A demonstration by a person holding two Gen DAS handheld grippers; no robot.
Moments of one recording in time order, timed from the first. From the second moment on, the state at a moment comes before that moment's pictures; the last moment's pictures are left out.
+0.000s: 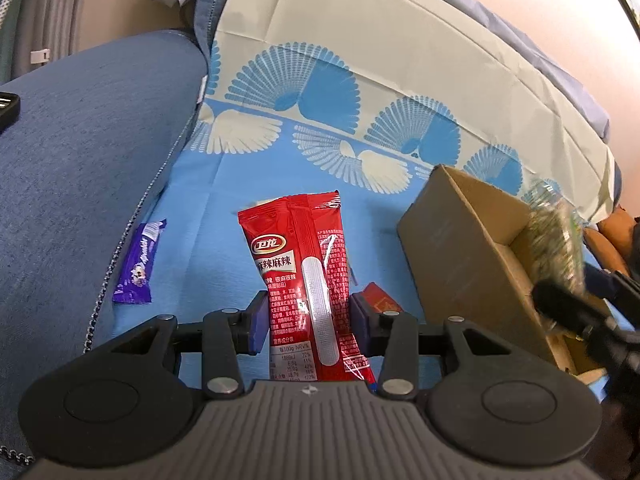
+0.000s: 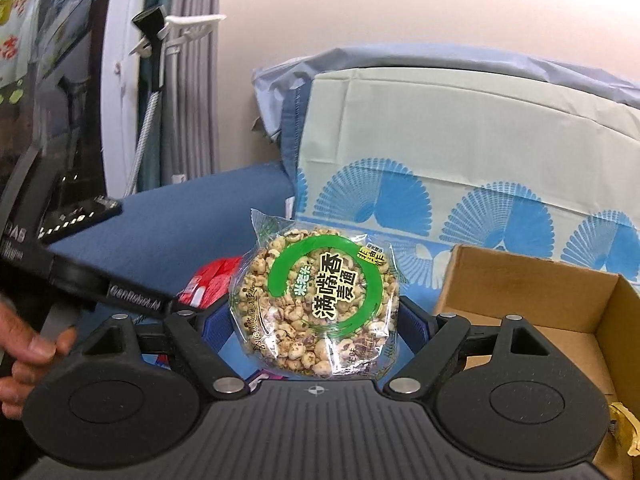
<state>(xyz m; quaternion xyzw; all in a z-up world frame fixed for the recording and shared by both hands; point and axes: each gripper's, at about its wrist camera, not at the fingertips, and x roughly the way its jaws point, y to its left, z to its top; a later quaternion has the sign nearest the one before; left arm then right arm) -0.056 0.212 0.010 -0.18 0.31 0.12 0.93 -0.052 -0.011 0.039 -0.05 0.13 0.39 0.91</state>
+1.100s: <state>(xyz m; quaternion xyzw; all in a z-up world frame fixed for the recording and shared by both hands) 0.069 0.055 0.098 -0.11 0.26 0.00 0.96 0.029 -0.123 0.045 0.07 0.21 0.14 0.97</state>
